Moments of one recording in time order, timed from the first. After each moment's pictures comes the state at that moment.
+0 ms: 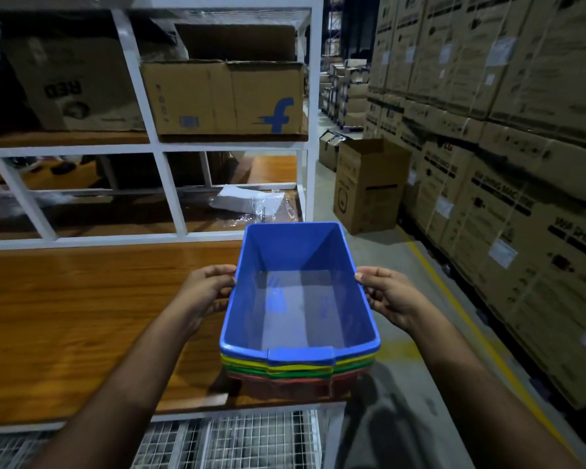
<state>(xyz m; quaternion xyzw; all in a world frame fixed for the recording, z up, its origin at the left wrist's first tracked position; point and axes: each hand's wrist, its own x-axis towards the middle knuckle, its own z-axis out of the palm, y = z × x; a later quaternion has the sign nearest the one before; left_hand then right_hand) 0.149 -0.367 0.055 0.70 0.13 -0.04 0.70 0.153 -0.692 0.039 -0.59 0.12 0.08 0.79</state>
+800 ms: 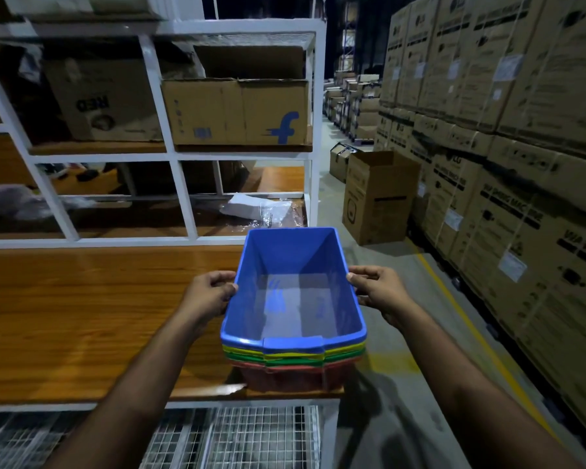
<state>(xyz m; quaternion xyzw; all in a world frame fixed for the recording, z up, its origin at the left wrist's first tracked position) 0.107 -0.388 0.064 0.76 0.12 0.02 0.64 0.148 -0.689 0.044 -0.74 0.06 0.02 0.66</state>
